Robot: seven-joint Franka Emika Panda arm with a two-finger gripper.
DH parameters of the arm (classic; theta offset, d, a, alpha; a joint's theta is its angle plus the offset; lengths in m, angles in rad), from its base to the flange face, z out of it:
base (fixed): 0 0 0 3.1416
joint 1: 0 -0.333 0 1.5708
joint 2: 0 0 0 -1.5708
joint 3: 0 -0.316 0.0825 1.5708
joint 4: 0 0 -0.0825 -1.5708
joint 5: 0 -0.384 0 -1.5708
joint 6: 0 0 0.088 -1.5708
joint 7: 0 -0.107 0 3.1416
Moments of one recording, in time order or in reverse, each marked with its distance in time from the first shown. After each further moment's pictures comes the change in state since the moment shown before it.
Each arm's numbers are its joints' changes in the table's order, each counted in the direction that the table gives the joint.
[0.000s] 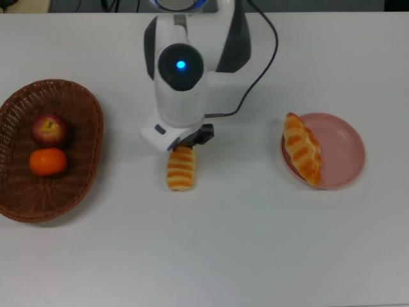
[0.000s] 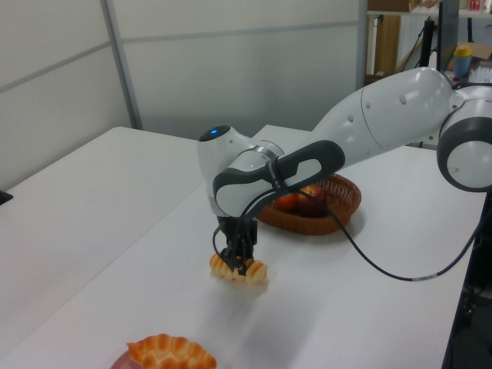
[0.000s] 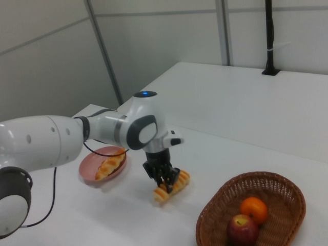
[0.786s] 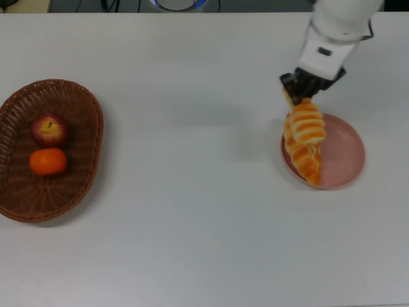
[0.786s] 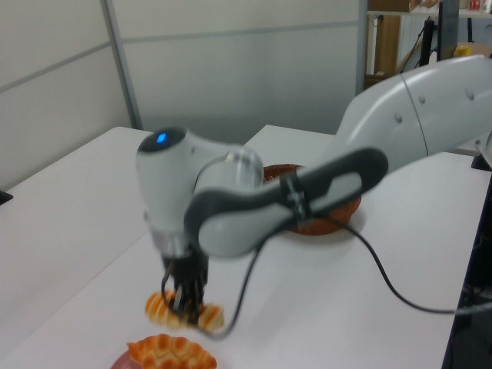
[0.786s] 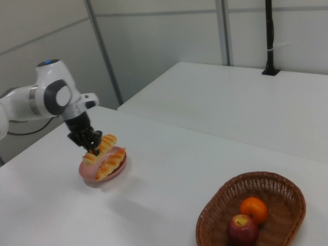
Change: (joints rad) arm -0.348 -0.150 -0.080 -0.026 0.063 -0.061 -0.210
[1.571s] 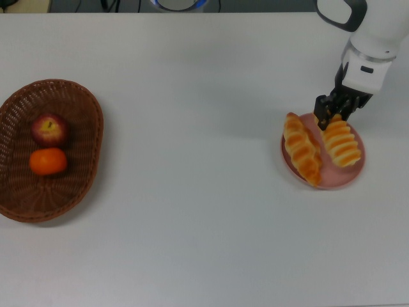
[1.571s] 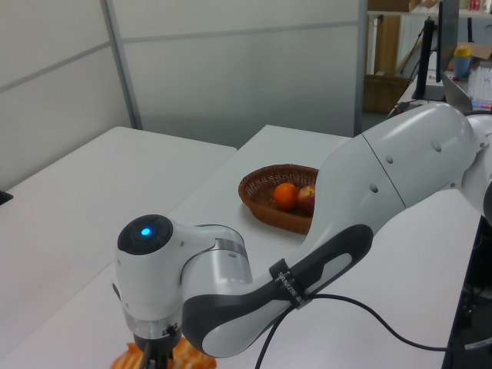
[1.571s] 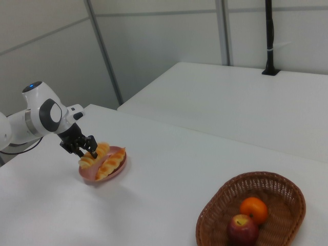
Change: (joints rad) arm -0.106 0.130 0.002 -0.004 0.135 0.234 -0.081
